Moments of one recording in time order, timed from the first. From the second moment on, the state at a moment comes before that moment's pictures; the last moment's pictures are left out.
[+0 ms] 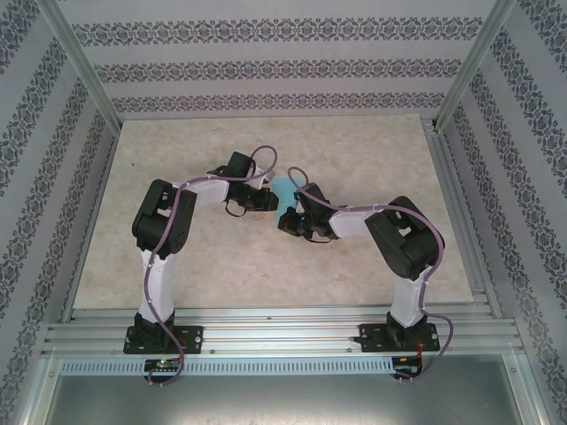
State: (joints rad) left arm -0.39 2.13 1.38 -0.31 0.70 -0.27; right arm 0.60 1.90 0.93 0.10 -0.35 0.85
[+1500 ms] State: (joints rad) left arm -0.40 2.19 1.44 -0.31 0.68 -0.26; right arm 0.53 1.89 1.05 0.01 -0.36 0.81
